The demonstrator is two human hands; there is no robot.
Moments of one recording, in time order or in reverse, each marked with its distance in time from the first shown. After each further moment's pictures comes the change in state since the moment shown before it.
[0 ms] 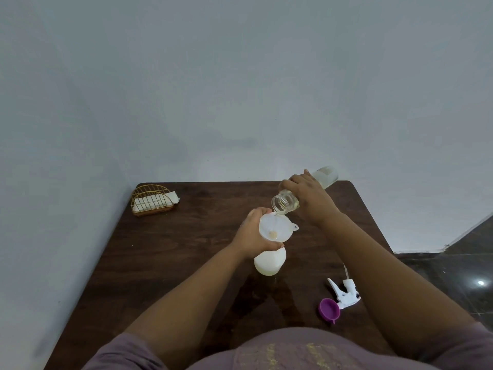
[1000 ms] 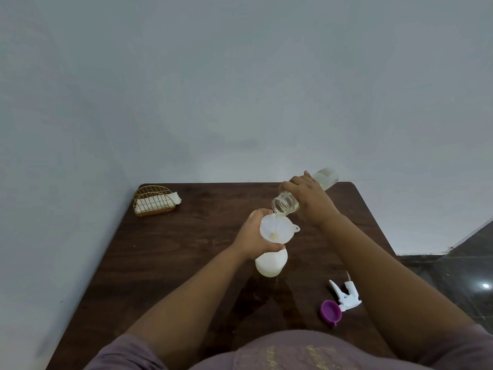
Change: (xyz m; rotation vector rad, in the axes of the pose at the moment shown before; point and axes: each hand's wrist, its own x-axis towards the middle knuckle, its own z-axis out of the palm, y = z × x) left_hand -0.001 0.001 0.000 -0.012 0.006 -0.002; right_hand 0.001 -0.003 0.001 0.009 0.013 -0.008
